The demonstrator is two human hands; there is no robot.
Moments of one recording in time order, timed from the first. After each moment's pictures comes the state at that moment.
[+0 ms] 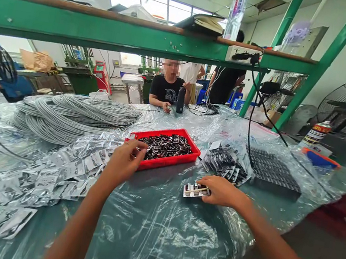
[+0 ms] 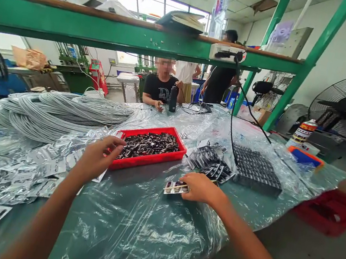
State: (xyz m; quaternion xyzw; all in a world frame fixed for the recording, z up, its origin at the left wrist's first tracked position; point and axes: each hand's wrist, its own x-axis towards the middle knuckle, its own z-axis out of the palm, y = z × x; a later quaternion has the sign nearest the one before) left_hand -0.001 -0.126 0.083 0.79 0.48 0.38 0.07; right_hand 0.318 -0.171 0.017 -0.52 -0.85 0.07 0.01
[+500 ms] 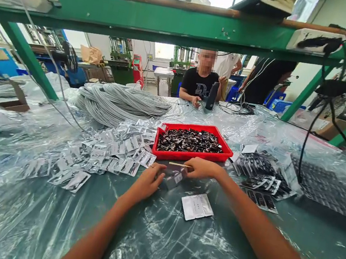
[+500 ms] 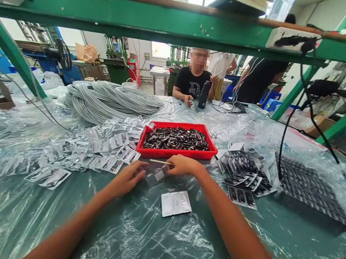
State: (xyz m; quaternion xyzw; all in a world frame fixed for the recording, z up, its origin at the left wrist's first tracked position) left_hand -0.046 -0.155 -0.043 0.79 0.52 0.30 0.15; right_hand 0.191 -0.076 0.008 -0.37 -0.91 0.20 -0.01
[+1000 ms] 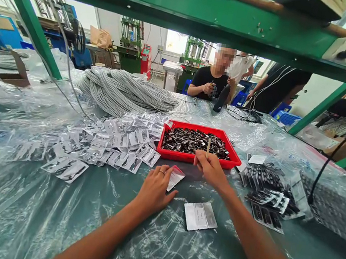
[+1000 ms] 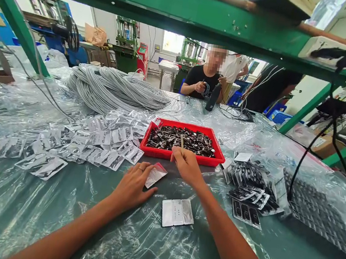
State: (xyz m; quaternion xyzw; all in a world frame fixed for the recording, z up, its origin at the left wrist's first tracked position) left_hand -0.008 -0.179 -0.042 0.78 0.59 0.17 0.00; right_hand 0.171 -0.108 0.023 -0.36 -0.72 0.40 0.44
